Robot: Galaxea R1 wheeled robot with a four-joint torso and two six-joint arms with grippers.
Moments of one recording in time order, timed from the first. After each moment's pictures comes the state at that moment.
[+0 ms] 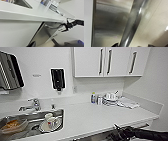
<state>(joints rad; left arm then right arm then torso) 1.18 1.49 -0.76 0.06 -0.47 0.07 -0.54 2.49 -1.65 -0.16 -0.67 1.59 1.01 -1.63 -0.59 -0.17</state>
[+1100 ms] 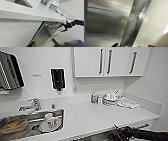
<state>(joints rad) 1.18 1.51 -0.78 0.06 -0.47 0.07 -0.54 2.52 -1.70 -0.24 -0.71 1.63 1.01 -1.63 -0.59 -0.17</state>
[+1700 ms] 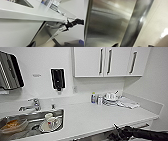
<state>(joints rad) 1.18 1.51 -0.79 0.06 -0.47 0.07 -0.54 2.52 -1.70 -0.32 -0.76 1.66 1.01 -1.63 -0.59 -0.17</state>
